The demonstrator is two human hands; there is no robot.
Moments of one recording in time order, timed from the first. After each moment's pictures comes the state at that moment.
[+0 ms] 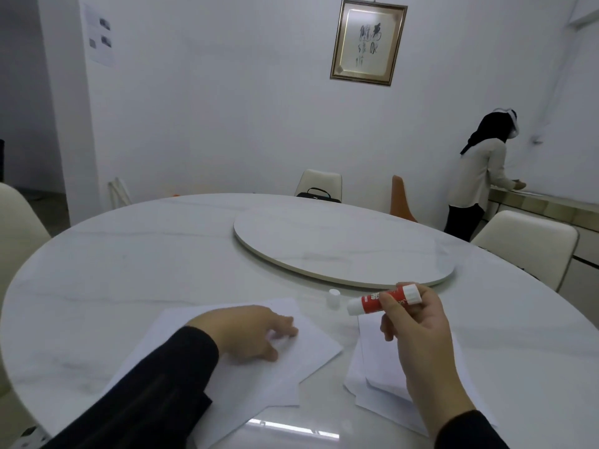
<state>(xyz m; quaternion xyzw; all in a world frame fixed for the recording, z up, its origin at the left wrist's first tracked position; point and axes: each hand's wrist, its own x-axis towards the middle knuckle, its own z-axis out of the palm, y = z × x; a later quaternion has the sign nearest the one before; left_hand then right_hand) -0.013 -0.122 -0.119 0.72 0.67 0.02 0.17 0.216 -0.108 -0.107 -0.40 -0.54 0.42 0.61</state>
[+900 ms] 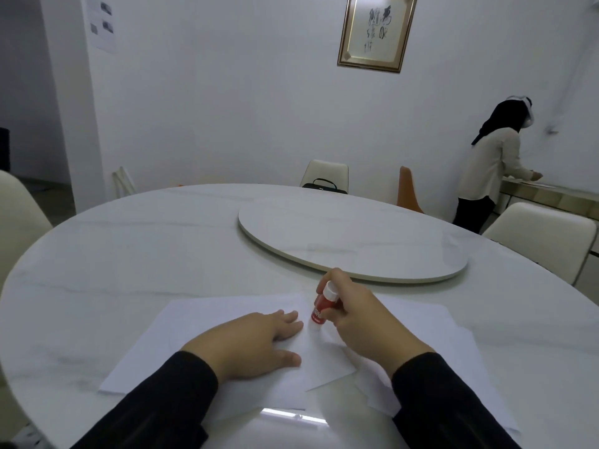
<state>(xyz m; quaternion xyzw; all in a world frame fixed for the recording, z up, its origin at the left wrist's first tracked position) -0.006 -0.134 -0.135 0.73 0.66 0.06 0.19 0.167 -0.075 -0.107 -0.40 -0.85 0.23 0.24</state>
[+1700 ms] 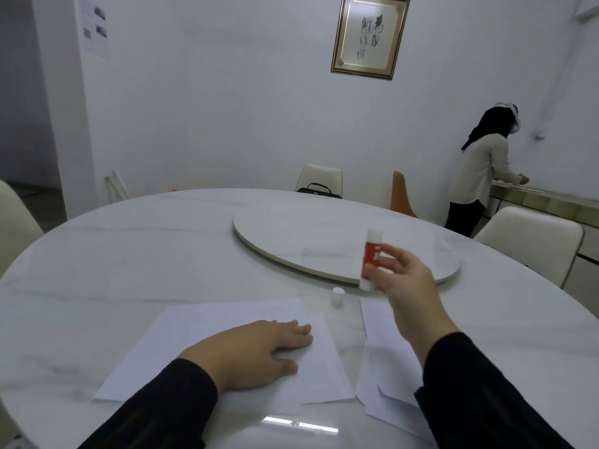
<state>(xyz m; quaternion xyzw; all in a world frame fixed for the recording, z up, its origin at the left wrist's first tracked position) -0.009 -0.131 -0.144 0.76 0.61 0.10 0.20 0.195 -0.044 -0.082 -0.41 -0.54 0.48 0.56</state>
